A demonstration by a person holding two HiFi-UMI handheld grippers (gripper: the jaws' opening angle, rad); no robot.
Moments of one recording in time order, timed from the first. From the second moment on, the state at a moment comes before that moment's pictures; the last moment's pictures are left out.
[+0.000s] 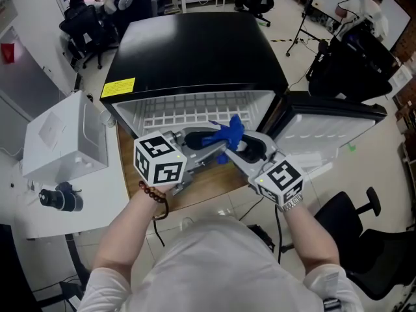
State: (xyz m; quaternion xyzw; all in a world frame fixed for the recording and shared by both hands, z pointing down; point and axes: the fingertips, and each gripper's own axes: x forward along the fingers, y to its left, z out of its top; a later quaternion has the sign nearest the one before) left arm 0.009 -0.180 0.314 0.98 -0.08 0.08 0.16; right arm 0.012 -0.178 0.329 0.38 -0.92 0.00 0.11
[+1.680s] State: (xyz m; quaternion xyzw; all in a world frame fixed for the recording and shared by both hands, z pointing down) left arm 0.093 -0.276 0.321 0.93 -0.36 -0.02 0.10; right arm 0.109 -0.138 0.342 0.49 -0.87 0.02 0.07
